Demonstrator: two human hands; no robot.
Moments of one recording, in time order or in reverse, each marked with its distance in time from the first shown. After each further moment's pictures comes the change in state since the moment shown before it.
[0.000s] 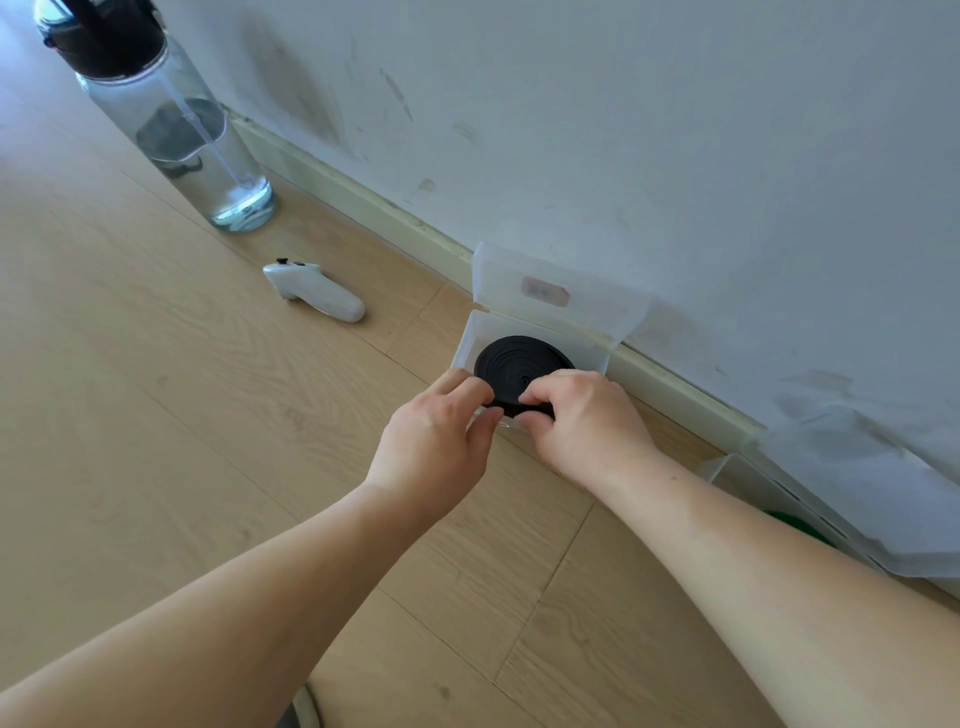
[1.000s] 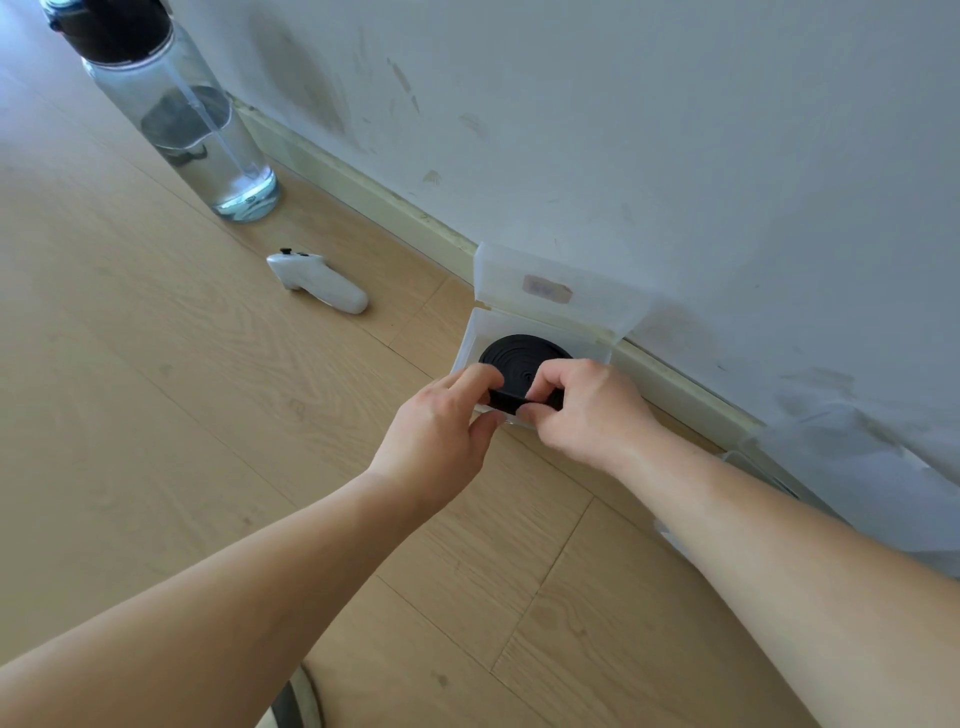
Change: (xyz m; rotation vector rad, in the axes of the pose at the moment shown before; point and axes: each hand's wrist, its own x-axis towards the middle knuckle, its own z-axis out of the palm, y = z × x) left_hand -0.001 -0.001 -0.002 -0.075 -0.067 0.044; right_hand 0.002 -0.003 -0.017 0.106 -0.094 0.128
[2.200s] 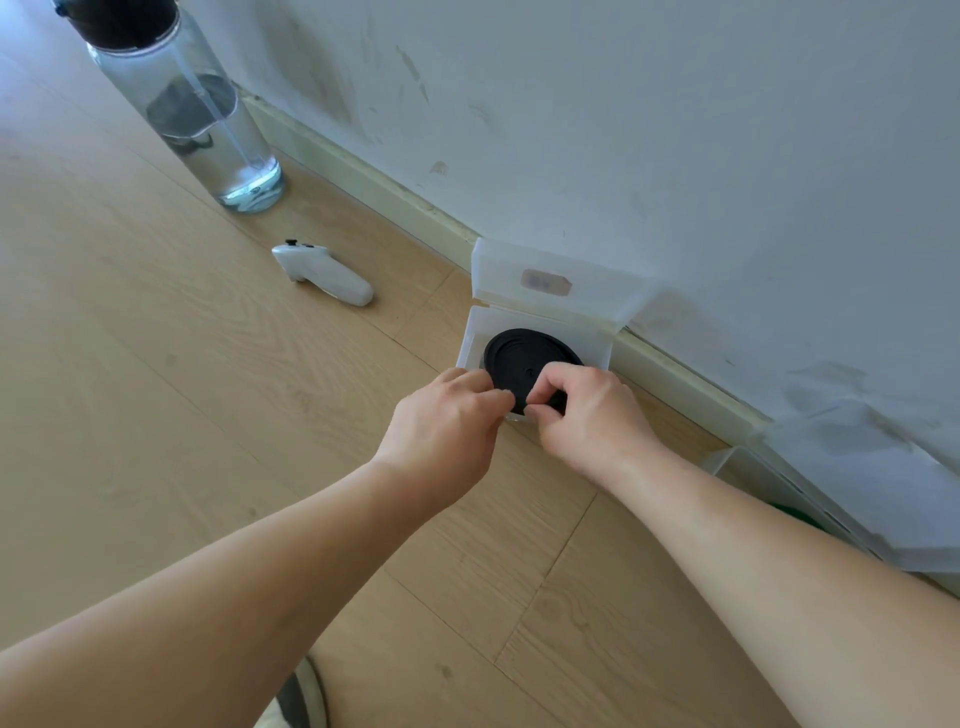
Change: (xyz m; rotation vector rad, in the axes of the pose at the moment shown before) left_hand 0.002 0.000 -0.006 0.243 -0.122 0.105; right_hand -0.009 0.002 0.017 0.043 0.061 -0.042
